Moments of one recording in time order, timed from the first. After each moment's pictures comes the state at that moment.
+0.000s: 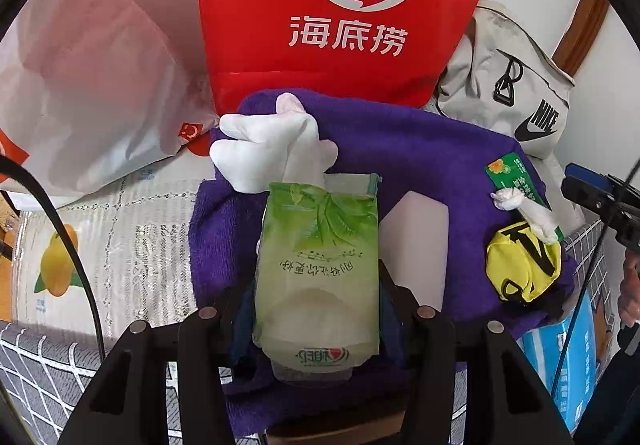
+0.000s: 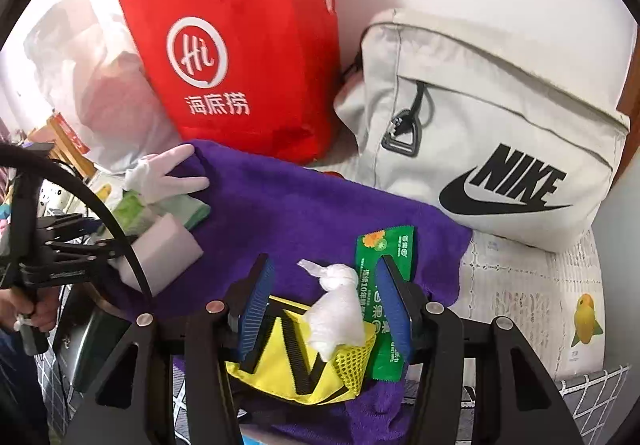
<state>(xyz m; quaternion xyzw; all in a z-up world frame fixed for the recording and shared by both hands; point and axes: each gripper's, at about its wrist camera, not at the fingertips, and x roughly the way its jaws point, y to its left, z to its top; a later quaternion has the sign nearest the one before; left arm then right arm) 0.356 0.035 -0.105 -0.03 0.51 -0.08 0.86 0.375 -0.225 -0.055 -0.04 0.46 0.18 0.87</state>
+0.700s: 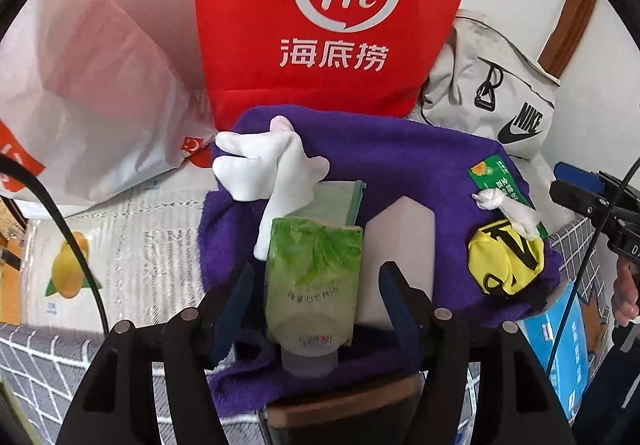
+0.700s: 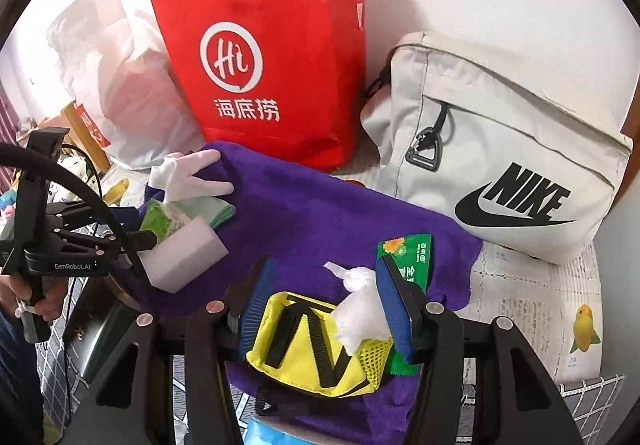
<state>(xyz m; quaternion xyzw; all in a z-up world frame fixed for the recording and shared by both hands) 0.346 0.035 -0.083 -0.02 0.50 -0.09 0.86 0.359 -0.210 -0.040 -0.05 0.45 0.20 0.87</state>
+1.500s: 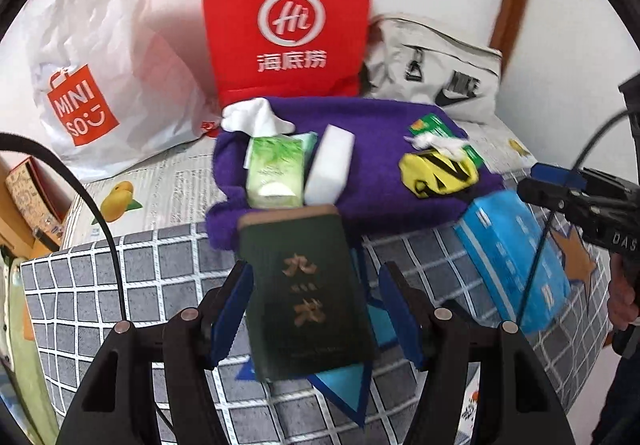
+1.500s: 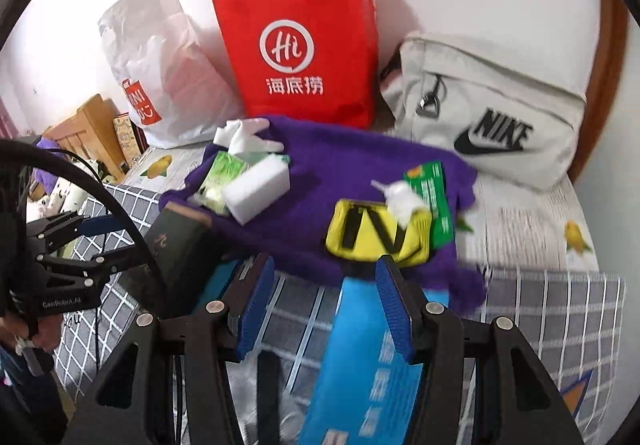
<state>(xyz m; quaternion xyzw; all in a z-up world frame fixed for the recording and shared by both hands) 0.200 0.016 -0.048 0.03 0.45 -0.10 0.89 0.227 -0.202 -0.019 -0.02 0.44 0.17 0.88</state>
